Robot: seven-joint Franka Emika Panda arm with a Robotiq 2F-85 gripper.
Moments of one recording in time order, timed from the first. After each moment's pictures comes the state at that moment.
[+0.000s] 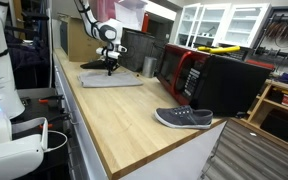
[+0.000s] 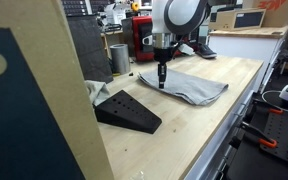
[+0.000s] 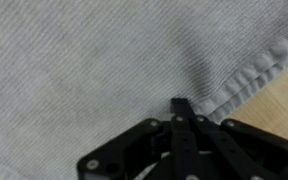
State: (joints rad) arm 0.06 0.26 0.23 -2.26 0.00 2.55 -0.45
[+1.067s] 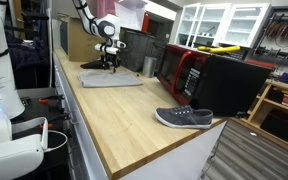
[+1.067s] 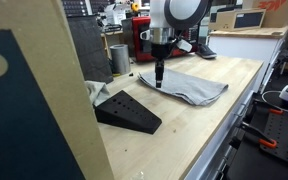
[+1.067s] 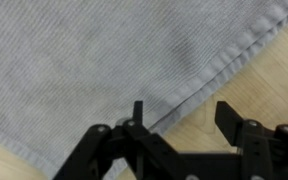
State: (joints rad) arm 0.09 0.21 0.22 -2.26 -0.03 2.55 -0.36
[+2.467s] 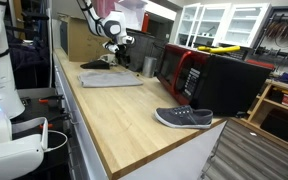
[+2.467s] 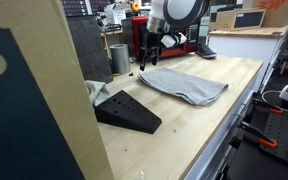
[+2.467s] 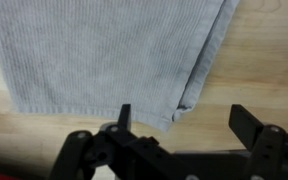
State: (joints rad) arm 0.14 0.24 0.09 -2.20 -0.08 2.77 0.19
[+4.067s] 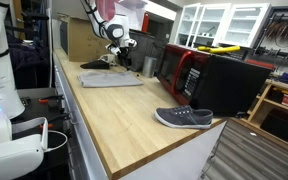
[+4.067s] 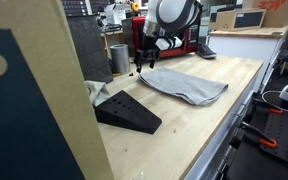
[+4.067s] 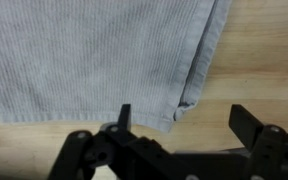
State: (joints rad) arm 0.14 0.31 0.09 -2.13 -0.01 2.76 0.18
